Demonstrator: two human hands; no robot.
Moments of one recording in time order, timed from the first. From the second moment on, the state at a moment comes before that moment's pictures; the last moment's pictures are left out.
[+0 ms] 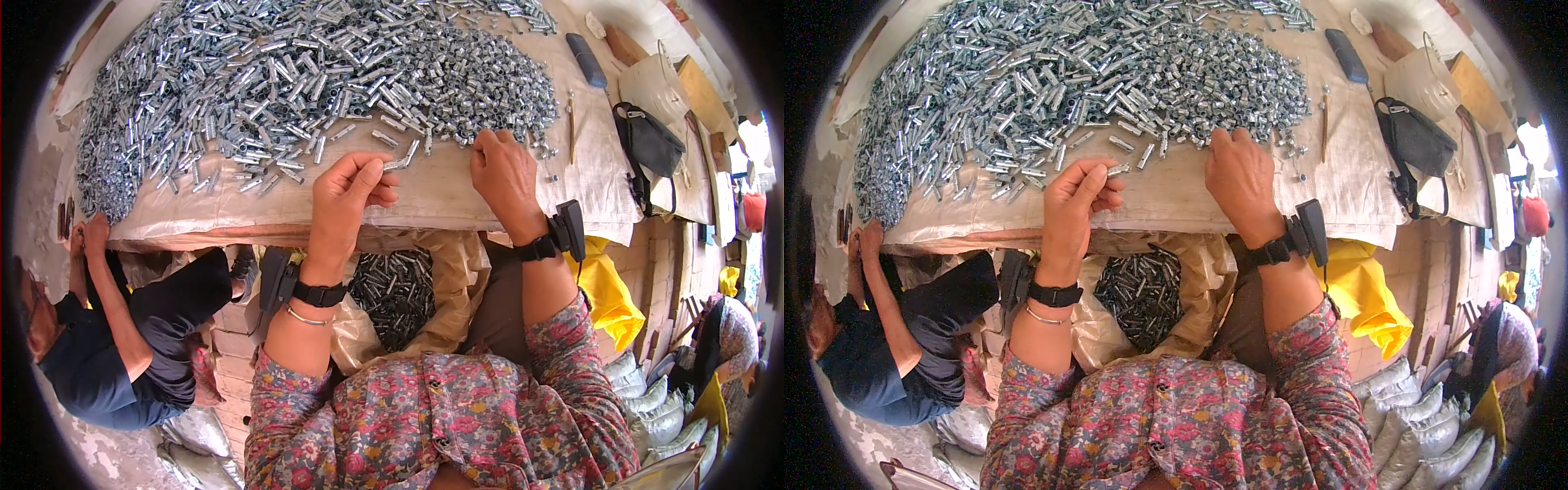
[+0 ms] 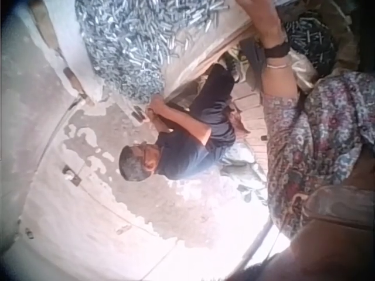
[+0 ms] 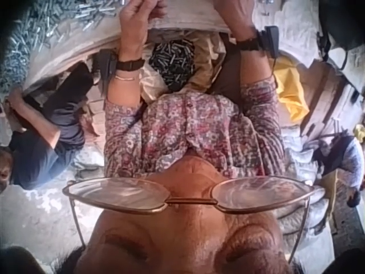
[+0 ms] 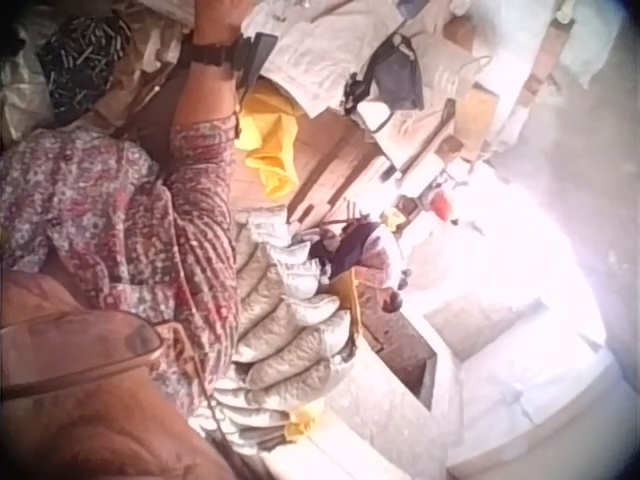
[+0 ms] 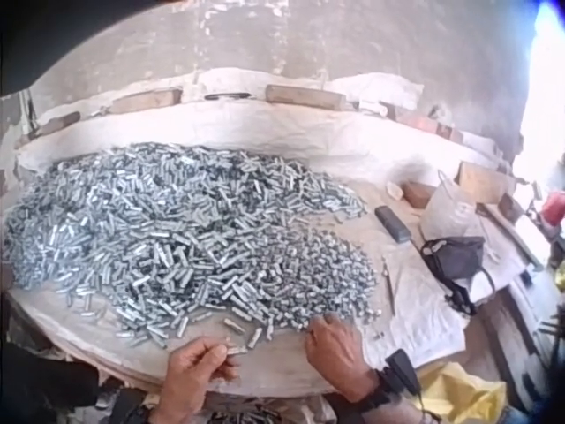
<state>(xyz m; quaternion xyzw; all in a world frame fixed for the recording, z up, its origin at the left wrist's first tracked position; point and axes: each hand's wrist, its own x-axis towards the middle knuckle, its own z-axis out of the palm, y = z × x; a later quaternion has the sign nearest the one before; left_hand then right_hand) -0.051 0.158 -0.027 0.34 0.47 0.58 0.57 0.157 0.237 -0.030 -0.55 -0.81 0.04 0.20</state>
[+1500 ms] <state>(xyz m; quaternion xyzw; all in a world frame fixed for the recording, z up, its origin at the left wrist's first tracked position) -0.045 0.146 -0.024 0.34 0.45 0.51 0.65 0.142 0.210 -0.003 -0.31 -0.57 0.72 0.25</state>
